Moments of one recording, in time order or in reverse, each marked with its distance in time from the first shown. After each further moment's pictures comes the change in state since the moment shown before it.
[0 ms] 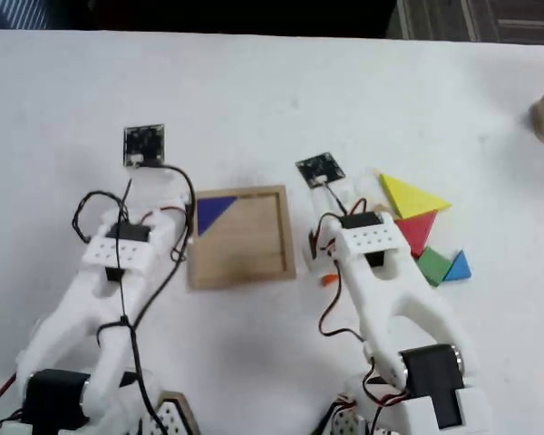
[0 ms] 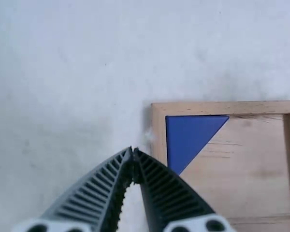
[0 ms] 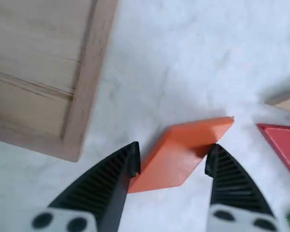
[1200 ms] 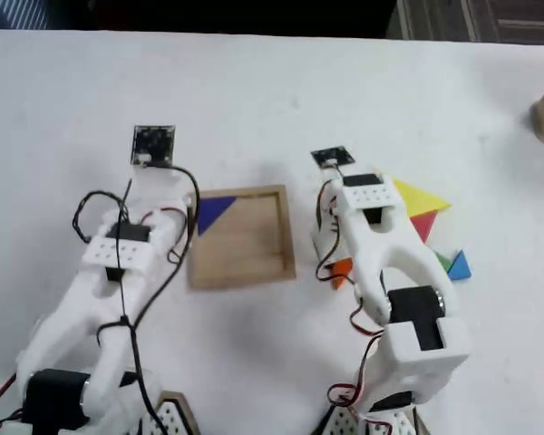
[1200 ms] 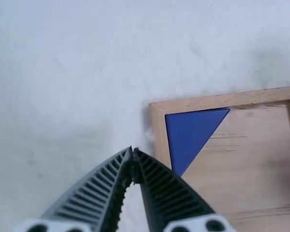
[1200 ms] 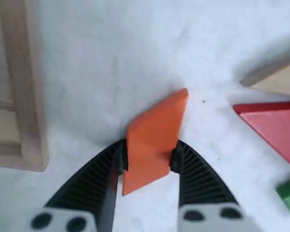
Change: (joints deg) left arm 0.0 0.0 0.0 -0.3 -6.2; right arm 2.7 20.8 -20.9 16.1 -3.6
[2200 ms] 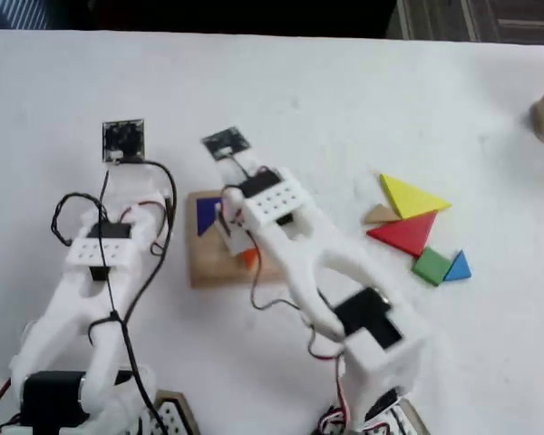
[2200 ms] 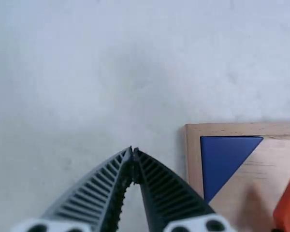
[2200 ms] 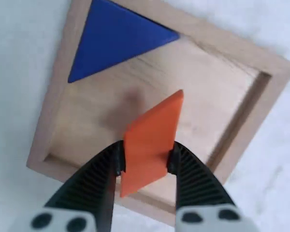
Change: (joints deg) left arm -6.2 0.2 0.0 -3.1 0.0; right arm -24.5 4.5 -17.2 -0.4 -11.3
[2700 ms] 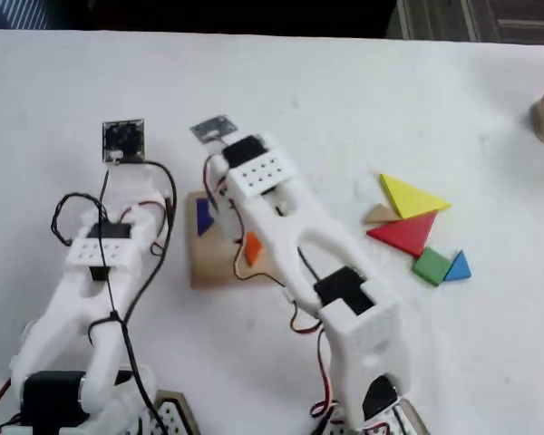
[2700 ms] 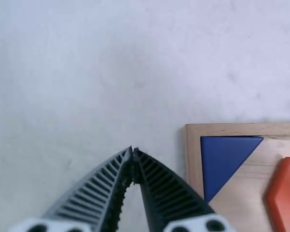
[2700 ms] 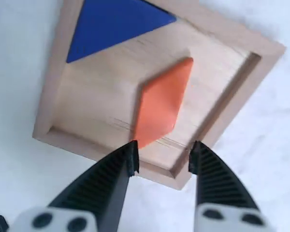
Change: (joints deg) left arm 0.0 0.0 0.0 0.0 0.0; right arm 1.2 10.7 -24.5 23.7 1.7
